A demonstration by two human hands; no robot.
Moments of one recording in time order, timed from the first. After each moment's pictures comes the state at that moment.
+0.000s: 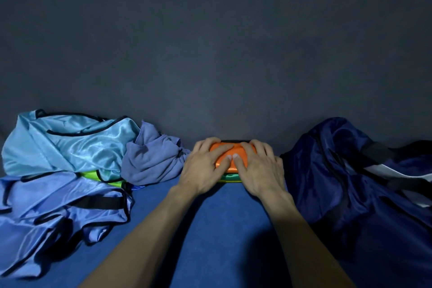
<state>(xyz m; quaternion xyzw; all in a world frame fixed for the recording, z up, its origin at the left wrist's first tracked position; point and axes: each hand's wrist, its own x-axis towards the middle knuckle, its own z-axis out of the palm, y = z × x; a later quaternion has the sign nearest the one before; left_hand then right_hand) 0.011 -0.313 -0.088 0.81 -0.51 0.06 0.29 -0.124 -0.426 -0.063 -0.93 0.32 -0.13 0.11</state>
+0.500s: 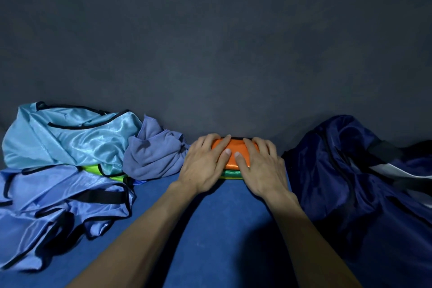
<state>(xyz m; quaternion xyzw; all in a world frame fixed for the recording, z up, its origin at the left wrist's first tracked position) 0.011 -0.307 -0.089 0.81 -0.52 0.12 0.24 -0.125 -0.424 -0.068 -0.93 0.31 -0.13 0.10</state>
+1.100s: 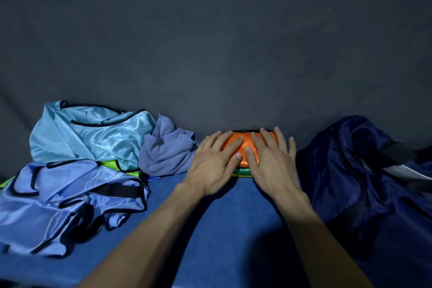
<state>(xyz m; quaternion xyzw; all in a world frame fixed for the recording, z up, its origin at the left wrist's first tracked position) 0.002 -0.287 -0.075 0.81 -0.54 0.10 0.20 -0.126 -0.411 -0.053 -0.94 0.29 -0.19 0.05</state>
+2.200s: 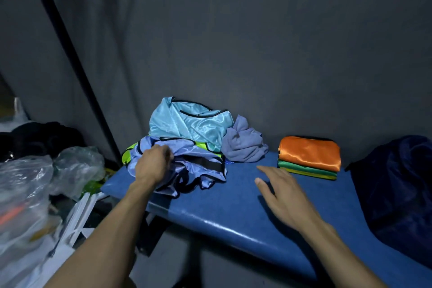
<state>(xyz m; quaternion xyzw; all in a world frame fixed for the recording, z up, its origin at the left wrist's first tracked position) 0.062 0.017 -0.035 0.96 -0.16 0.09 0.20 -0.159 -0.248 -0.041 -0.96 0.08 -0.17 0.20</state>
